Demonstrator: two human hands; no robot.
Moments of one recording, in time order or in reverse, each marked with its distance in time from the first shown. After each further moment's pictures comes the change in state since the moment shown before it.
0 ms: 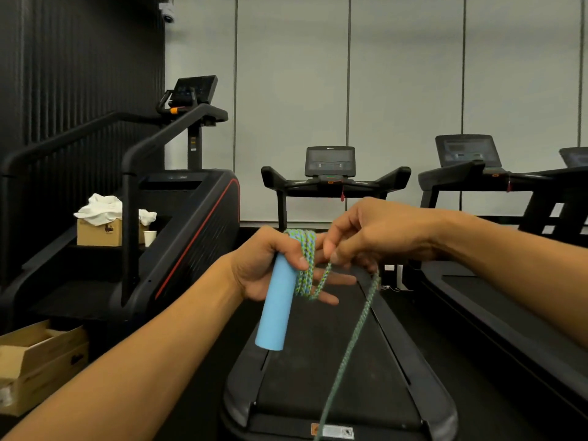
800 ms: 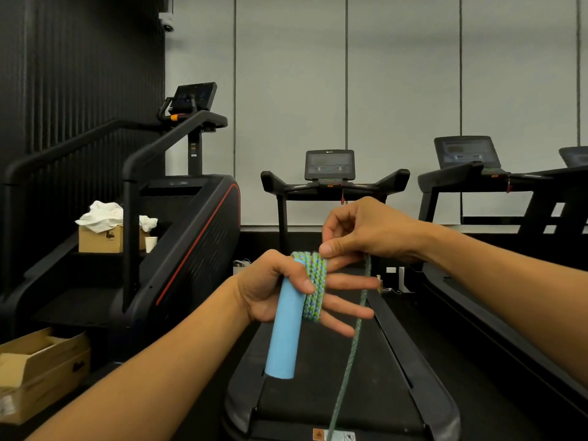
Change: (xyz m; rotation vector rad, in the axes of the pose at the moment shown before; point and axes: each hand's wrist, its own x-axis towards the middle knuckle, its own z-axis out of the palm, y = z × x) left_hand 0.007 -0.020 0.006 0.038 -0.094 -0.085; right_hand 0.016 0.024 -0.006 0.045 0.169 -0.225
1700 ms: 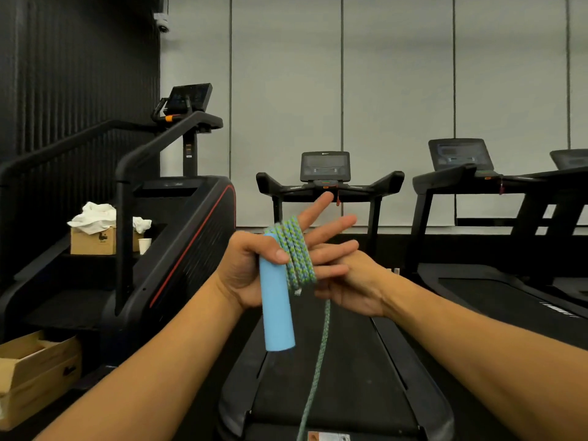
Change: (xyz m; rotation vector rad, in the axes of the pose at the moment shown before) left_hand 0.003 0.016 0.002 -0.167 -0.043 0.407; right_hand -0.018 0.028 0.053 0.796 0.023 0.205
